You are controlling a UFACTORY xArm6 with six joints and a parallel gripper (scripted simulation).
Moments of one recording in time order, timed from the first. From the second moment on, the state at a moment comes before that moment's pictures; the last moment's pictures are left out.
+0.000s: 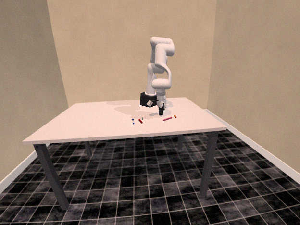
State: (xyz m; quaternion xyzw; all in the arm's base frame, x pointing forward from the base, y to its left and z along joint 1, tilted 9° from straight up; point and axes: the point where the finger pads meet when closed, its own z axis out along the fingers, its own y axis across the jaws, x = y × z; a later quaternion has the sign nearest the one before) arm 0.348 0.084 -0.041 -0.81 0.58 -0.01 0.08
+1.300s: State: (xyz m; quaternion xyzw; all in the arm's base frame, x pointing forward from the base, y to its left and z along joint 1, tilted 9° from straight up) arm 0.348 0.084 -0.042 -0.81 0.58 -0.01 0.08
